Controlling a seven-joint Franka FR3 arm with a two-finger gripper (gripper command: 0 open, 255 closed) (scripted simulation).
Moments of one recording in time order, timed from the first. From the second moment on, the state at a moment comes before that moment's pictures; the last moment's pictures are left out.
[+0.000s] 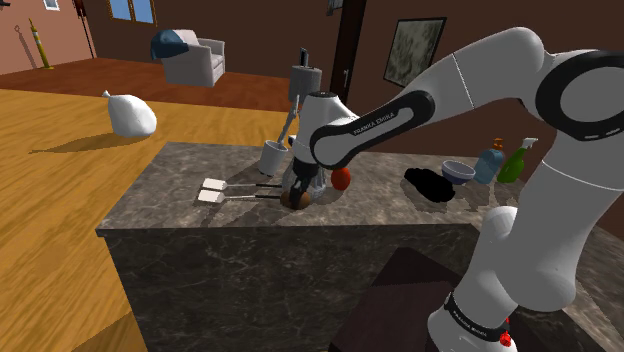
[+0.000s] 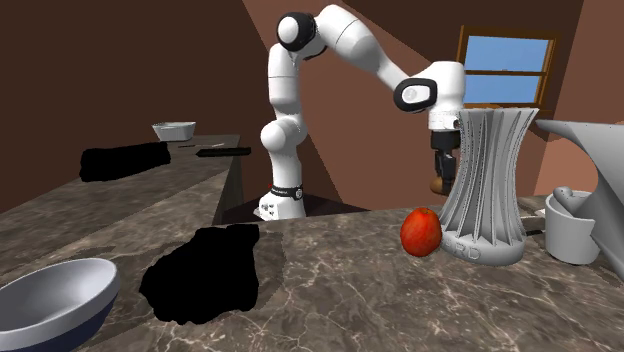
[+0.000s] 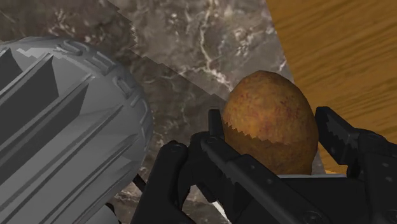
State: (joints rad) arm 0.31 -0.01 -0.13 -2.27 -0.04 2.37 -0.18
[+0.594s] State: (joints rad) arm 0.30 0.04 -0.13 -2.30 -0.04 2.45 -0.18
